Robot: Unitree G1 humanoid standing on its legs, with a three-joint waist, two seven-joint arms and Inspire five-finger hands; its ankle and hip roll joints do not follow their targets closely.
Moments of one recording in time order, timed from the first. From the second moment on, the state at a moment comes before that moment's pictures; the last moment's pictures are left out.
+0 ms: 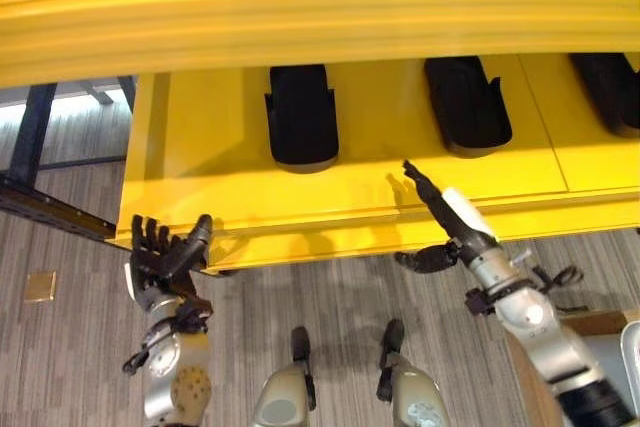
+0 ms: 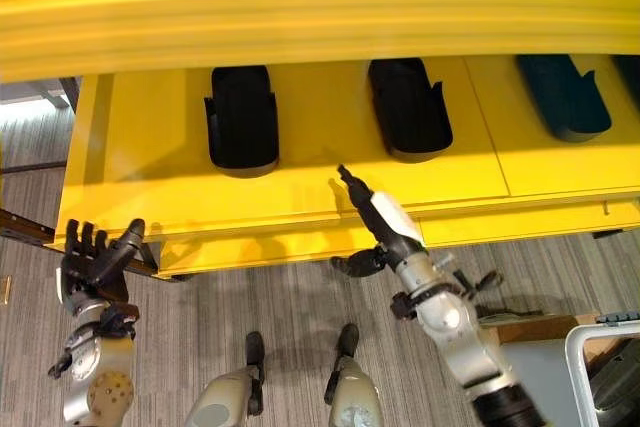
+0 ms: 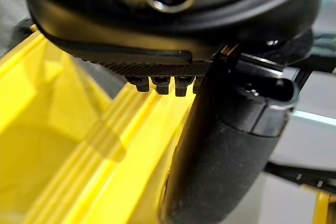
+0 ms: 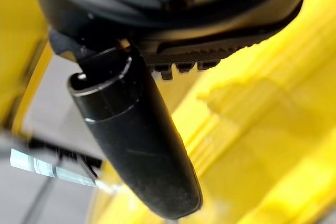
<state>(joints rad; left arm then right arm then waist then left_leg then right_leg) 0.16 0.25 0.11 0.02 -0.78 -0.24 0.27 0.01 -0.49 0.20 -0.10 0.08 -0.10 0.05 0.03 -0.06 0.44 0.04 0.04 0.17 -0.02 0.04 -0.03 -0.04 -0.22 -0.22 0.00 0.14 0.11</state>
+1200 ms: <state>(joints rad) 0.07 0.22 -0.17 0.07 -0.81 -0.18 0.14 0.10 -0.49 0.19 -0.06 0.47 -0.12 -0.02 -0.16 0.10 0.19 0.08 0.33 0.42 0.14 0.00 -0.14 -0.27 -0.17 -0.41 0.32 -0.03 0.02</state>
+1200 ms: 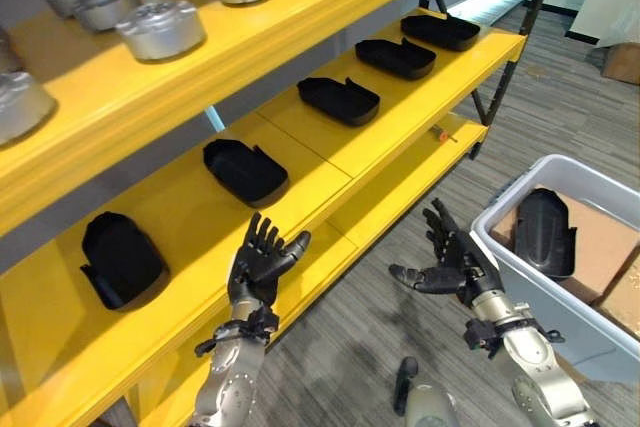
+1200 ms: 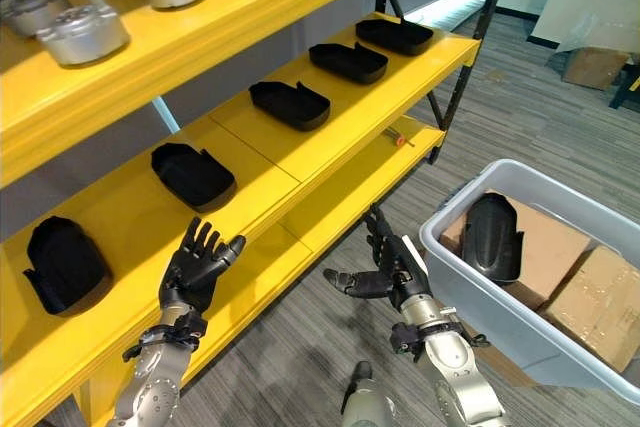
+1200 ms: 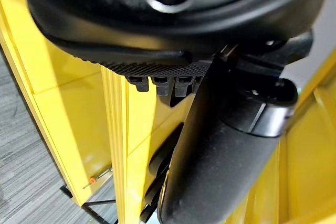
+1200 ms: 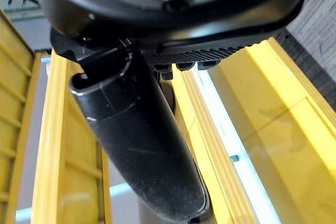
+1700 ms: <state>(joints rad) 0.12 0.22 -0.17 0.00 -0.81 -0.20 0.13 0.05 -0.47 0.19 -0.07 0.45 -0.17 -0.03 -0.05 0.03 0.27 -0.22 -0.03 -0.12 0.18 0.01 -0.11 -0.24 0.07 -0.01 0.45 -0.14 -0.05</state>
